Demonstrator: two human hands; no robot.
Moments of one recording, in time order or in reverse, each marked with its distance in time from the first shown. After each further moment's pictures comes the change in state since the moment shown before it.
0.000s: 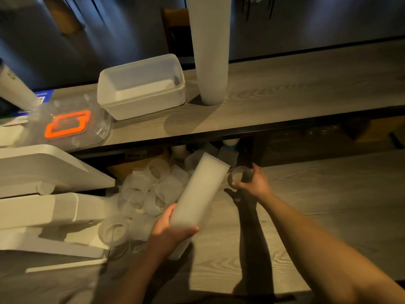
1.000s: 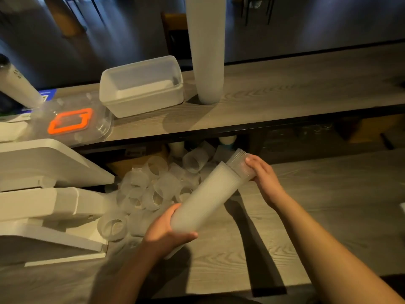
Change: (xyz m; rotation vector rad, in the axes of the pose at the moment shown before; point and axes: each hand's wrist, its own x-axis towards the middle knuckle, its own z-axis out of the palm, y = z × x) left_hand -0.024 0.015 -0.003 0.241 -0.043 0.080; right_hand -0.078 -0.041 -0.059 0.629 -0.149 -0.242
